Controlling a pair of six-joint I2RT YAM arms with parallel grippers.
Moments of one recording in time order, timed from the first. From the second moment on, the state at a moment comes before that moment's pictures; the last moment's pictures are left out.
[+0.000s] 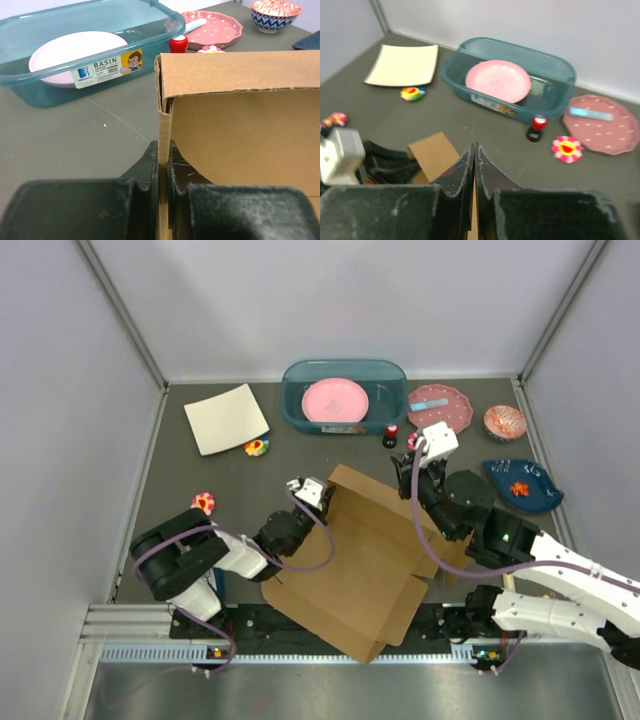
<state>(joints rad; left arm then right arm) -0.90 1.58 0.34 1.30 -0.29 -0.02 1.08 0.83 0.90 -0.12 0.66 -0.03</state>
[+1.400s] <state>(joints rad) -1.11 1.76 0.41 1.49 -0.96 0.22 0.87 1.34 0.90 0.12 0.07 0.48</state>
